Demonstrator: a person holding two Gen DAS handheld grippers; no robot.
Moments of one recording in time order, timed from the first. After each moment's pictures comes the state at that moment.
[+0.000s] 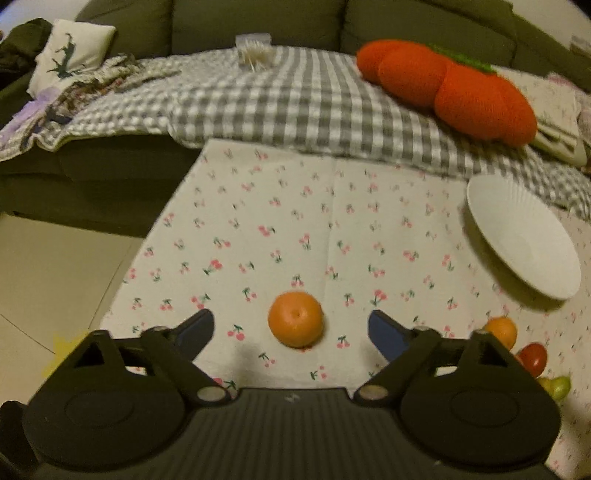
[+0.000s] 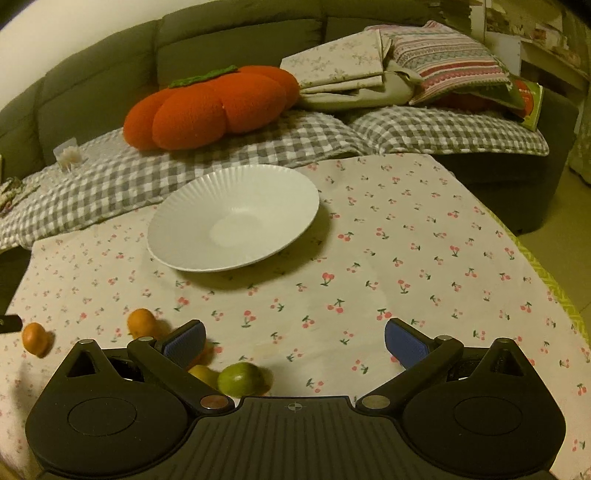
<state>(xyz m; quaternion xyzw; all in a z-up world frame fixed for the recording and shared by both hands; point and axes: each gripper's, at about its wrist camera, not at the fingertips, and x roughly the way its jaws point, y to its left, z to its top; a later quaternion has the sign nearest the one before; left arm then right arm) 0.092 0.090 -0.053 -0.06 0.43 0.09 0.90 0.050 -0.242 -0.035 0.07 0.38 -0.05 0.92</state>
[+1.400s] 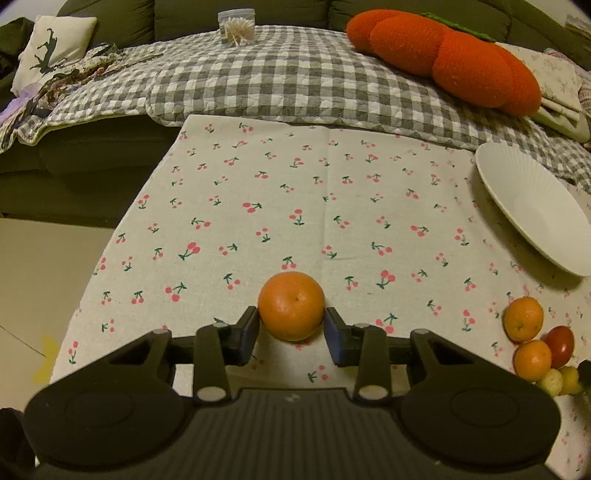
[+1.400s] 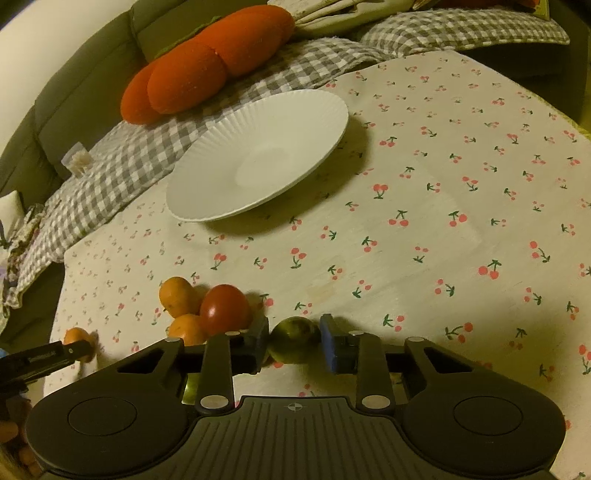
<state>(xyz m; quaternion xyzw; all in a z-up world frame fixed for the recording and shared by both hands) 0.109 0.085 -0.079 -0.06 0.45 0.07 0.89 0.065 -0.237 -0.077 0.21 0.45 0.00 0.87</state>
